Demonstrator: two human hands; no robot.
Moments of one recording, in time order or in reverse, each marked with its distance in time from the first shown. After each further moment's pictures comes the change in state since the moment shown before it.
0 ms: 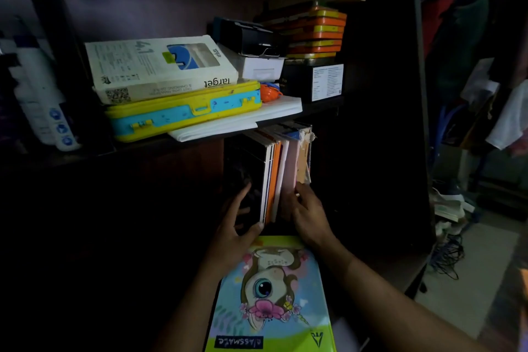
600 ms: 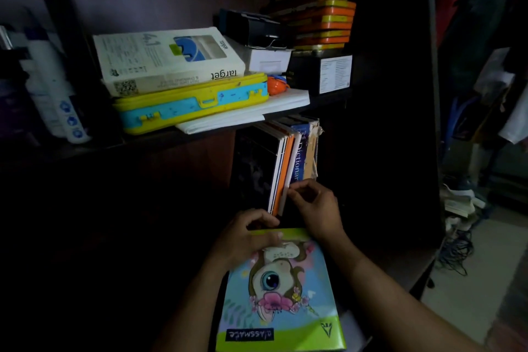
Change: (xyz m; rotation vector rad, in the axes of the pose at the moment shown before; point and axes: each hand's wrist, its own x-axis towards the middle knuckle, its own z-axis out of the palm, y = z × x) left_hand -0.002 0.003 -0.002 -0.020 -0.234 -0.138; right_hand -0.006 -0.008 -0.006 0.076 0.100 -0.013
